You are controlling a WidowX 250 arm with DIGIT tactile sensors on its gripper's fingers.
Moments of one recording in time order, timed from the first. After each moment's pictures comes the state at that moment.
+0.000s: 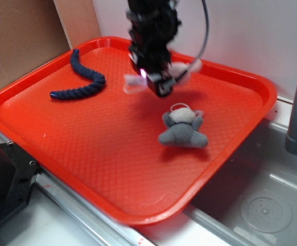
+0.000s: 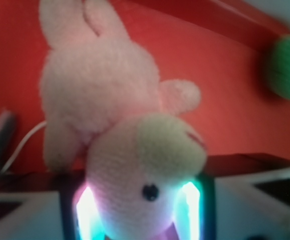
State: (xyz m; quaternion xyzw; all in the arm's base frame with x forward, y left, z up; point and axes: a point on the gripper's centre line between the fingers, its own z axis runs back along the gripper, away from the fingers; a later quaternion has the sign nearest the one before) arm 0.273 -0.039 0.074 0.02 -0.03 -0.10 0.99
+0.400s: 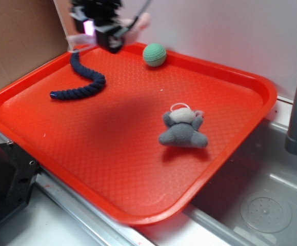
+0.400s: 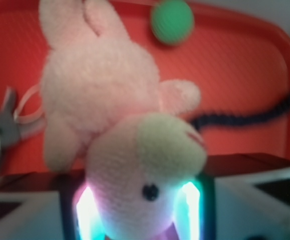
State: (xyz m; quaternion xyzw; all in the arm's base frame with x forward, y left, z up) arm 0.218 0.000 0.137 0.02 -0.01 0.00 1.00
